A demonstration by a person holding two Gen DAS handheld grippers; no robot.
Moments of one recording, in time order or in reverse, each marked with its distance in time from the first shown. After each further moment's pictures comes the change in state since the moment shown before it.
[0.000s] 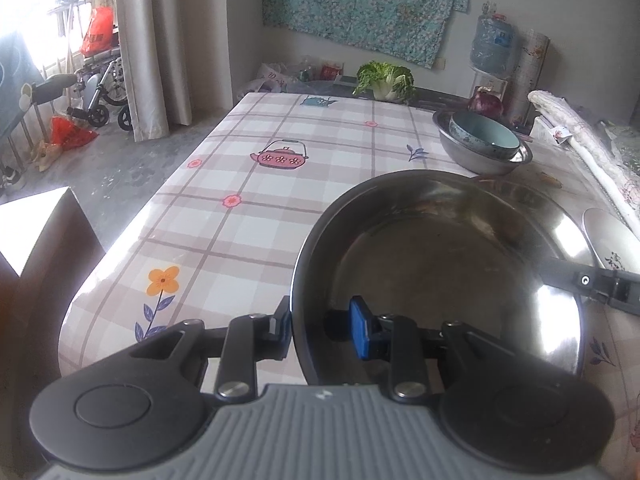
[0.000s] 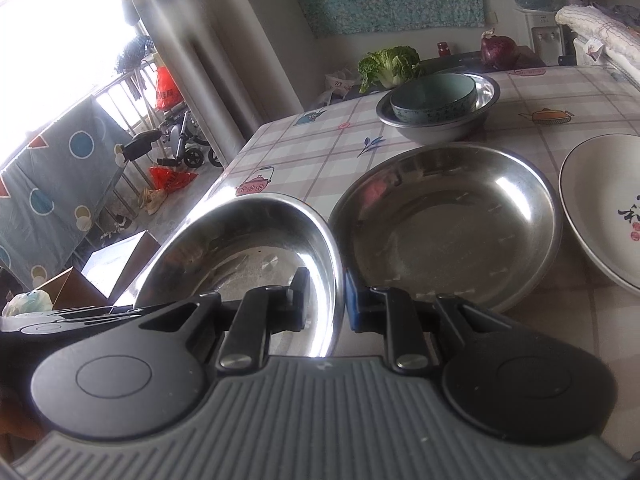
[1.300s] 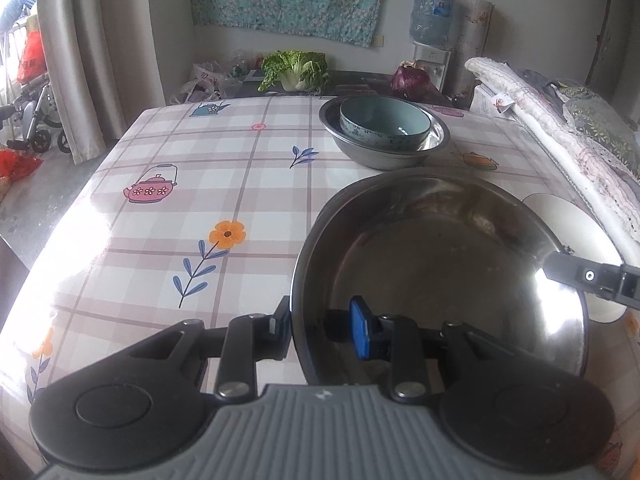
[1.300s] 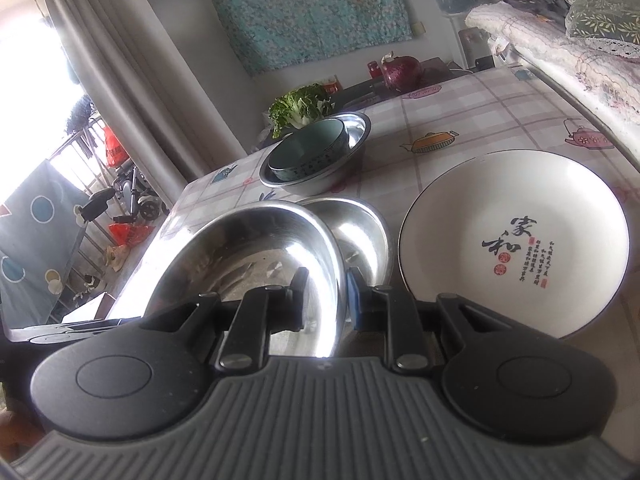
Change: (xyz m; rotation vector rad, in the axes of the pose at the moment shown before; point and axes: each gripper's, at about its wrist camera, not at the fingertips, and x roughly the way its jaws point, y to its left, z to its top) left arm 0.043 -0.108 0.034 0.121 0.054 -0.103; right arm -0.038 -0.102 0.022 0.155 -0.086 -0.115
